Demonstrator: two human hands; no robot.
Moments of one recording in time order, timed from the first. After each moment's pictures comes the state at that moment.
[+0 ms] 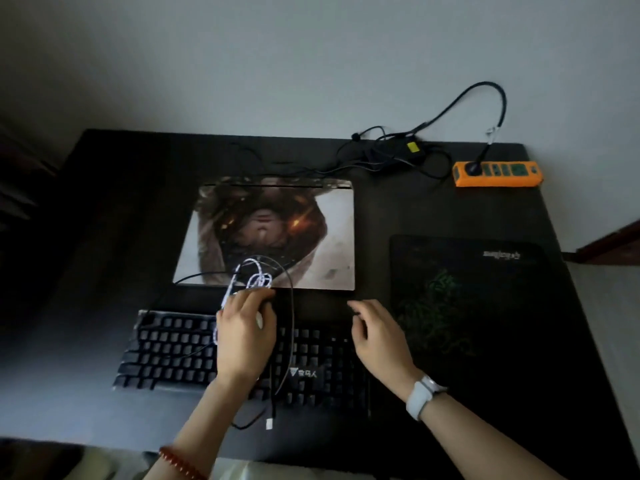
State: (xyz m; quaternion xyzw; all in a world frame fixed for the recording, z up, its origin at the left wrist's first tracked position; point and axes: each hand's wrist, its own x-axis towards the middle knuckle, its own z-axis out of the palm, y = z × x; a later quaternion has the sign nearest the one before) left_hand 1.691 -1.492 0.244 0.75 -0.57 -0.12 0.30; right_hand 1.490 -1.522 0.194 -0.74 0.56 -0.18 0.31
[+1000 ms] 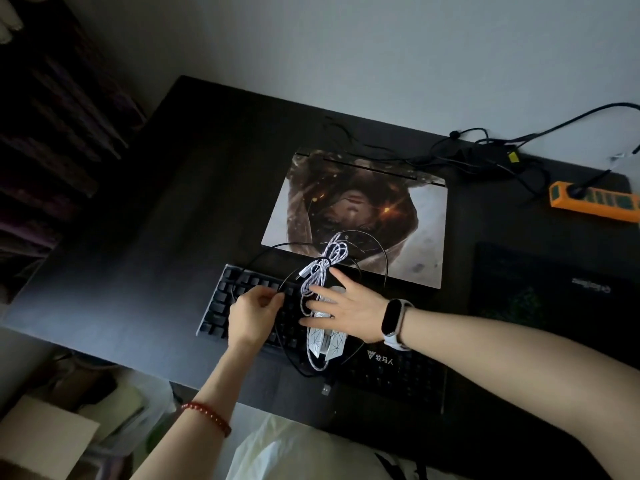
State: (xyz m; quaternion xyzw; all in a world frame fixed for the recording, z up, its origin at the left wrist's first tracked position) left_hand 1.835 -1.442 0.180 0.85 -0.31 -0.30 0.30; right_hand 1.662 -1.544 0.205 -0.97 -0.02 0.24 -0.07
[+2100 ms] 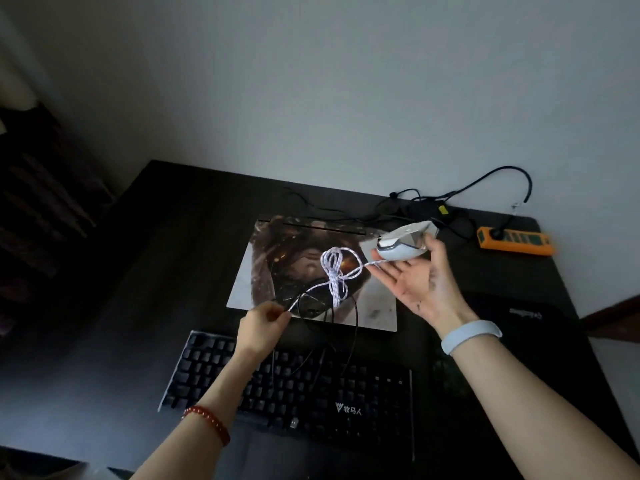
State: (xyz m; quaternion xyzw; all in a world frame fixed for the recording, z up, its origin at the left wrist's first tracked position) left_hand 1.802 -1.513 0.221 0.78 -0.42 -0.35 0.32; right_hand 1.567 -1.613 0.314 0.17 -0.31 0.44 -0.83
